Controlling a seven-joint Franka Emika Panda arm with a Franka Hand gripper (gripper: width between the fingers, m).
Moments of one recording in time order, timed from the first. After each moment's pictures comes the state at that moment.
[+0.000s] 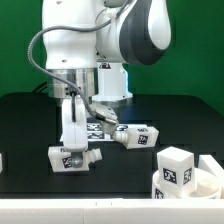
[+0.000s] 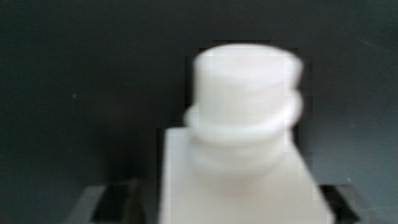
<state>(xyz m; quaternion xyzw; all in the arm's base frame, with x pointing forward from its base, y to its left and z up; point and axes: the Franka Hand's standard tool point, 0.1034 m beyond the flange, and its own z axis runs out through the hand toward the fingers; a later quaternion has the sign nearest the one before) 0.493 -0.079 0.007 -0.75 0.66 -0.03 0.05</state>
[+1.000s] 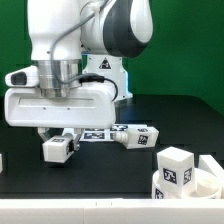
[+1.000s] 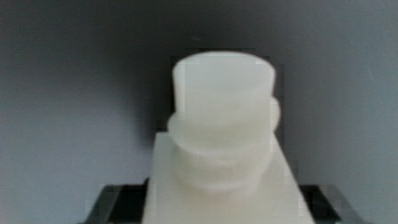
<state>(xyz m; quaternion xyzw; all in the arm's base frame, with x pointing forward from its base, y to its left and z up) 0.462 -0.107 0.016 -1.00 0.07 -0.03 0.01</state>
